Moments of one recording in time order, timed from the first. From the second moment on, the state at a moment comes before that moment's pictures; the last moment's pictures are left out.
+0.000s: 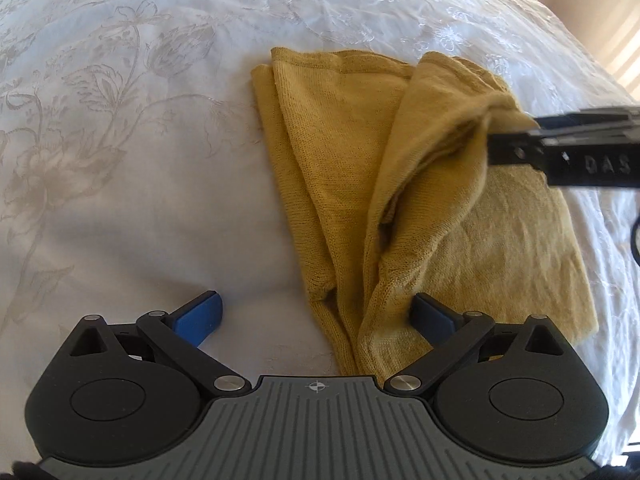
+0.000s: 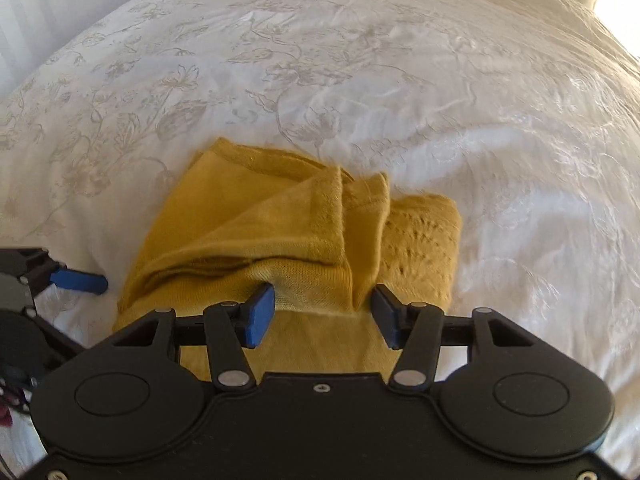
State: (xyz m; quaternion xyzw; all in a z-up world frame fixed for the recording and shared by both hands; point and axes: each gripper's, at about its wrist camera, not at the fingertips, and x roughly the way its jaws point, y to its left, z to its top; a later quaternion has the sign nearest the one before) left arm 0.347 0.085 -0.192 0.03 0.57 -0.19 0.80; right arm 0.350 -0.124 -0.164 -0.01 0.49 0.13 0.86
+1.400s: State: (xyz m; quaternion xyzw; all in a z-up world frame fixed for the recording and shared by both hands) left arm 0.466 0.049 -0.160 -0.05 0.56 -0.29 0.77; right arm 0.240 -0.033 -0.167 -0.12 0.46 0.27 0.84
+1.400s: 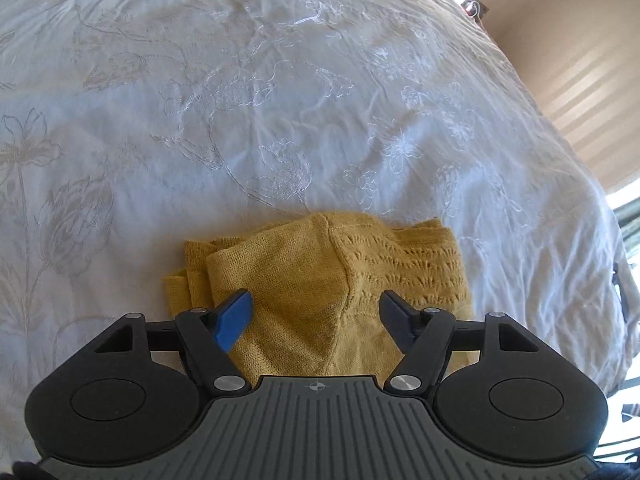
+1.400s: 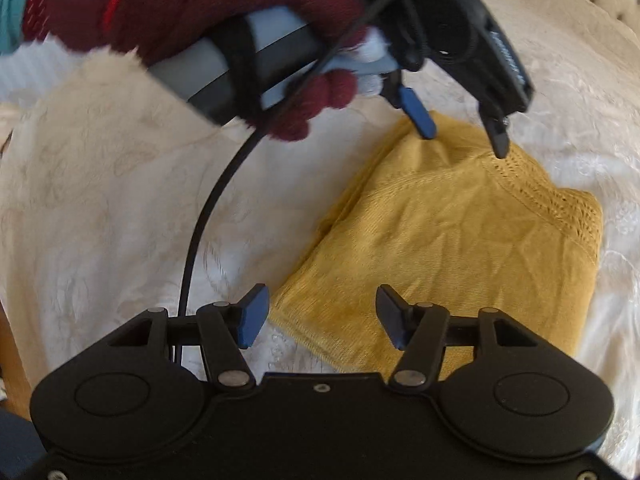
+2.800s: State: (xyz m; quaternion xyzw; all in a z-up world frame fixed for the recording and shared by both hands) left arm 0.463 0.069 -0.183 0.04 0.54 -0.16 0.83; right arm 0.270 -0.165 -0.142 0.09 0.46 0.10 0.88
